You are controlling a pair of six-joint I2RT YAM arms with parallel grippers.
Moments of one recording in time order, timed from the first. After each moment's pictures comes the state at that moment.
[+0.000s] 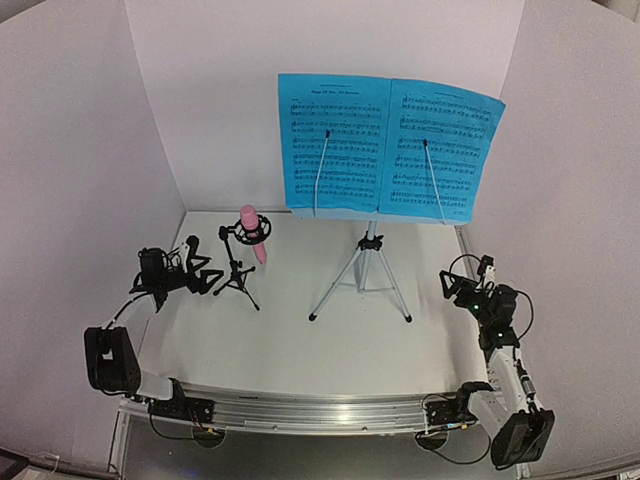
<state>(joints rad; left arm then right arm) 0.08 1.35 0.77 0.05 0.89 0.19 -0.11 0.84 0.49 0.11 -0.45 0.49</state>
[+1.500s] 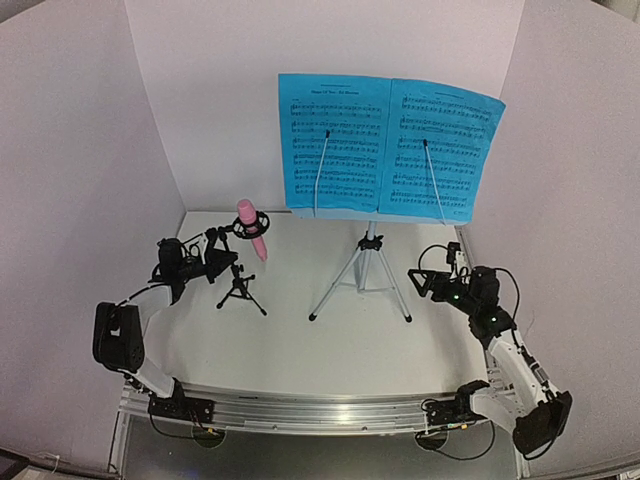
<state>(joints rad) -0.07 1.56 0.86 0.38 0.96 0.15 0.24 0.94 0.74 -0.12 -0.41 0.51</state>
